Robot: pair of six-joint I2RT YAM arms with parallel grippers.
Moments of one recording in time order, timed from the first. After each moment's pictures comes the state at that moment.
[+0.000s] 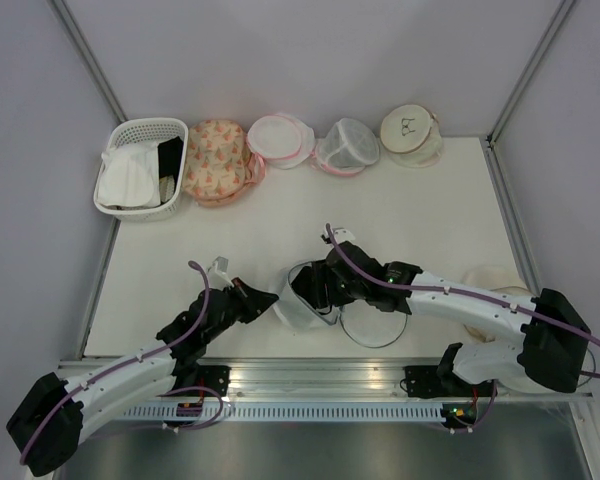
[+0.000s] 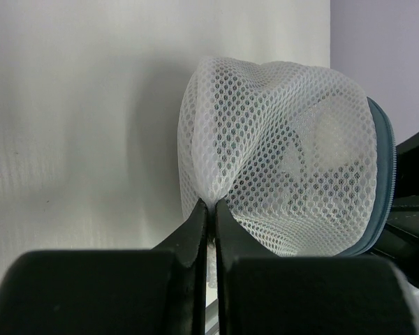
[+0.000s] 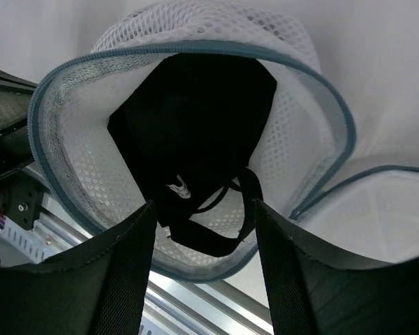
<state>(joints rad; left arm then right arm) -0.76 0.68 0.05 0.26 -0.08 -1.12 1.00 1.29 0.86 -0.40 0.12 0.69</state>
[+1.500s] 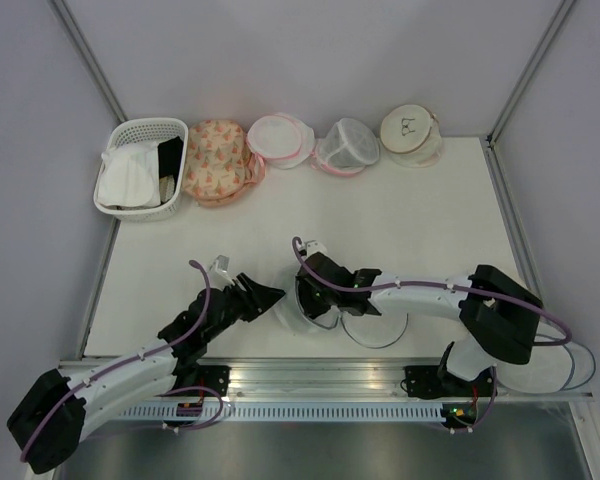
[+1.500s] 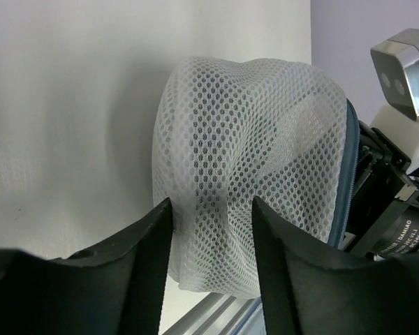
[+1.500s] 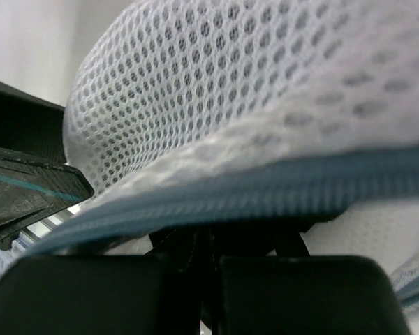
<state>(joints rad) -0.76 0.72 0.05 0.34 -0.05 -1.13 1.06 1.59 0.87 -0.13 0.06 0.68</state>
